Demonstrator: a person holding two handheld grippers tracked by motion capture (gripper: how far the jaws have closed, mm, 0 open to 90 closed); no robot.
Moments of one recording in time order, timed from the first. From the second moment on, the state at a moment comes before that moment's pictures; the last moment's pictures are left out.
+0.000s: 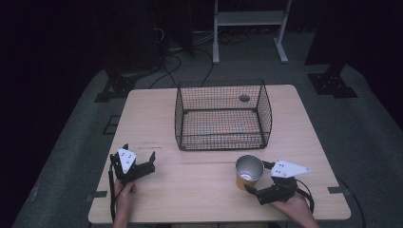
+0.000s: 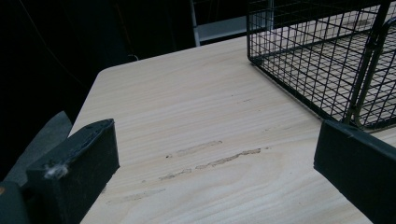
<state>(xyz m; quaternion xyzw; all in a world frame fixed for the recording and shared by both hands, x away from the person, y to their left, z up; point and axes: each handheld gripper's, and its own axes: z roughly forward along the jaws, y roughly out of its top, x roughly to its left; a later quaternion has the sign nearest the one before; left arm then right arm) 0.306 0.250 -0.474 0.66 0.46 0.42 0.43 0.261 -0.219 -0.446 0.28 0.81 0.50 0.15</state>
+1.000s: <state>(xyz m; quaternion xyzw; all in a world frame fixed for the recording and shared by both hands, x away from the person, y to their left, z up) 0.306 0.250 -0.474 0.66 0.46 0.42 0.43 0.270 -0.207 -0.446 0.27 0.80 0.51 0.16</state>
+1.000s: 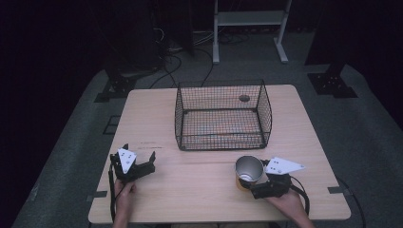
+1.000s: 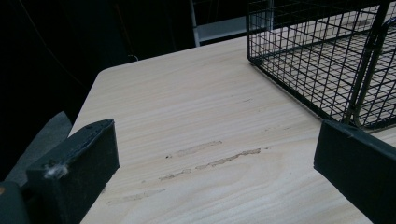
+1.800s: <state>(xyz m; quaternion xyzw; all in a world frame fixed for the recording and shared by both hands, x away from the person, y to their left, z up) 0.306 0.250 -0.474 0.66 0.46 0.42 0.43 0.283 -0.212 -0.411 0.26 0.79 0.54 0.12</state>
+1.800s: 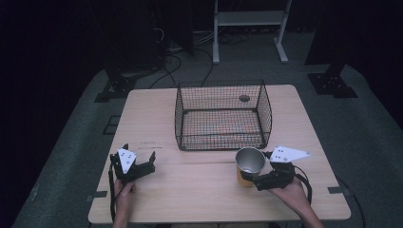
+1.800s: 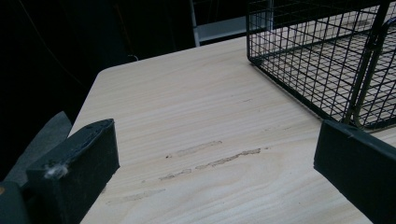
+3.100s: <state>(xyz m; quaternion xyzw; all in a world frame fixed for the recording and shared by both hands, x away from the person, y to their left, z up) 0.305 0.250 -0.474 0.66 0.46 0.42 0.43 0.328 -0.201 -0.323 0.24 0.79 0.56 0.08</state>
